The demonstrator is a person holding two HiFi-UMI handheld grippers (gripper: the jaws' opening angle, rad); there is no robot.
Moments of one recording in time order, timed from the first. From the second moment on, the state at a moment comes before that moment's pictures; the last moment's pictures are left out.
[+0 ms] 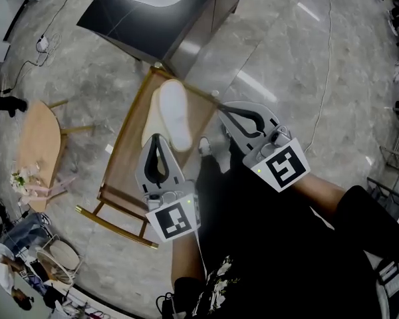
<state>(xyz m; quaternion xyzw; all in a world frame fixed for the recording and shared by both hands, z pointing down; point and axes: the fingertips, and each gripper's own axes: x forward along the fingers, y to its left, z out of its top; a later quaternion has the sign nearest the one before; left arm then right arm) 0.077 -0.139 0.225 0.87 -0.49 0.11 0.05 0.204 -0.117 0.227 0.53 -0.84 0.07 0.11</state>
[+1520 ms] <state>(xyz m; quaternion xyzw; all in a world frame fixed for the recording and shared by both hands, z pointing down) 0.118 -0.165 0.460 0.84 -0.43 0.30 0.17 0.214 -0.127 0.384 0.50 -0.83 0.18 0.17</state>
